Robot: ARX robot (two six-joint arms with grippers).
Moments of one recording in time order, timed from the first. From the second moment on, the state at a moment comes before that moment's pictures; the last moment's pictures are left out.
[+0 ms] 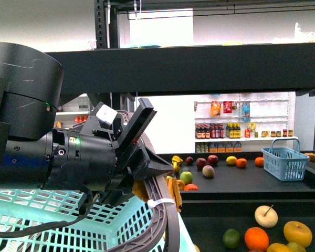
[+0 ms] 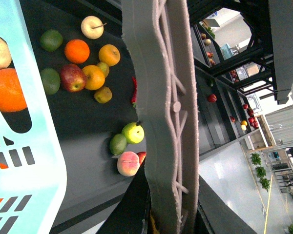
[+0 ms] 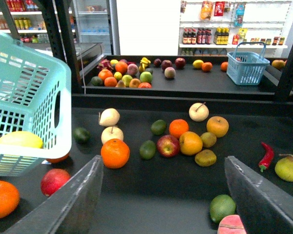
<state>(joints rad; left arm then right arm) -0.35 1.69 1.09 0.33 0.58 -0.73 0.00 0.01 0.02 0.00 0.00 0.00</state>
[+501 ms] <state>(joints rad) -0.24 1.72 1.01 0.93 0.28 -1.11 0.00 0.00 0.02 0.00 0.00 0.00</state>
